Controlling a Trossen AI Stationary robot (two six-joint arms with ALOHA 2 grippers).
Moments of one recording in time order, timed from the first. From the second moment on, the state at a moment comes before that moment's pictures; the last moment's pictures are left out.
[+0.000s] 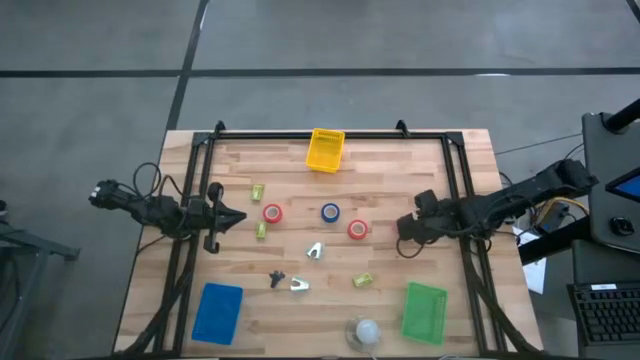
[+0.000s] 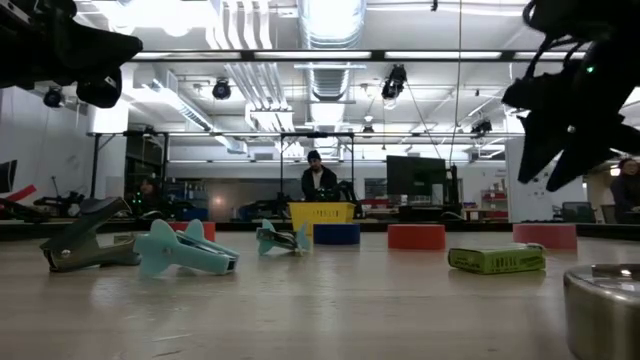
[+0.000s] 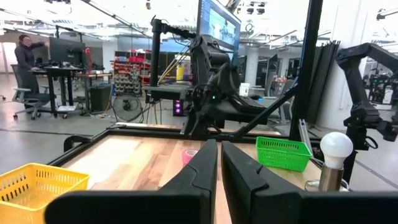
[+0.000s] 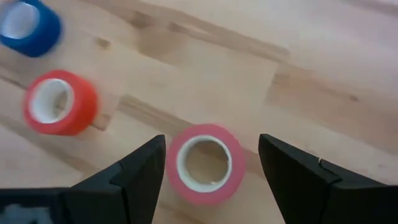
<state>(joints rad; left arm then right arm) -0.36 0.04 0.04 0.12 -0.40 0.00 0.28 1.07 0.57 -0.82 0.50 1.43</state>
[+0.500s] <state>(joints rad) -0.36 0.04 0.04 0.12 -0.40 0.00 0.25 1.33 0.60 -0.81 0.40 1.57</state>
